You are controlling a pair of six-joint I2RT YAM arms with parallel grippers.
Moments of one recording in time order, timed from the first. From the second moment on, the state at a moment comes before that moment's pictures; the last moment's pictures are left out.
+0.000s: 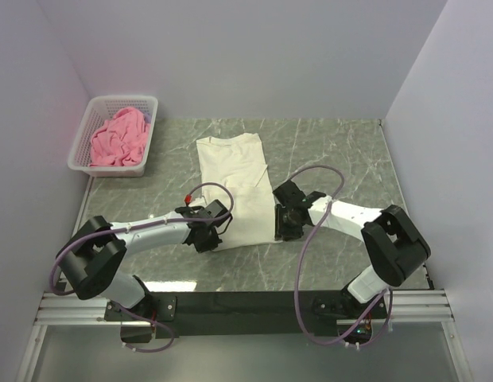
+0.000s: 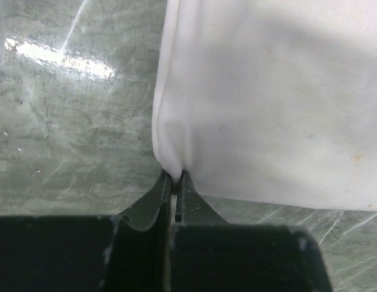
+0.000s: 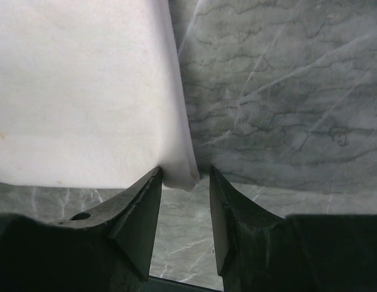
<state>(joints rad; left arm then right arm) -0.84 1.48 0.78 -0.59 -0.26 -1.17 0.64 1.55 0.83 -0.52 0.00 0.67</state>
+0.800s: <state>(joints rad) -0.84 1.43 0.75 -0.59 -0.25 -1.18 0.68 1.64 0.93 -0.59 -0.01 0.67</state>
